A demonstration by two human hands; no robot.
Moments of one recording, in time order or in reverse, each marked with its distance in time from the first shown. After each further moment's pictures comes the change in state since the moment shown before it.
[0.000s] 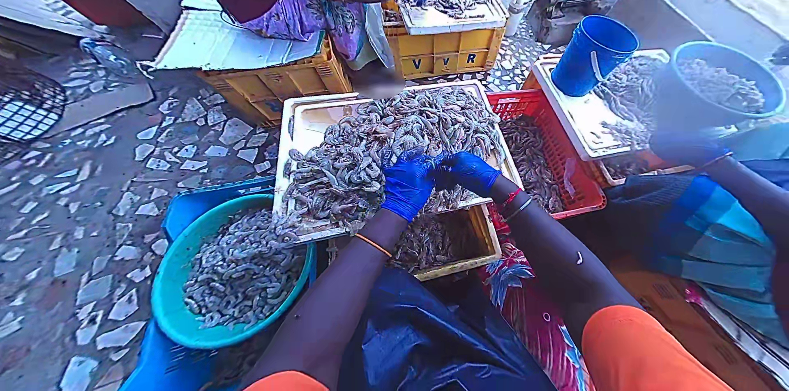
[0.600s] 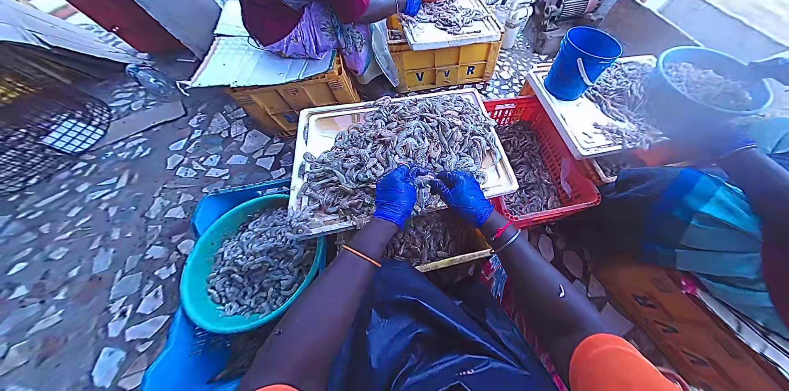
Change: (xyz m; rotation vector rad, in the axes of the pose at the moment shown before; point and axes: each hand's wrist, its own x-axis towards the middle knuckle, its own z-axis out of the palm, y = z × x) left_hand -0.029 0.029 -0.045 -0.244 -0.142 -0.515; right_hand -0.046 -0.015 0.051 -0.086 0.352 -0.067
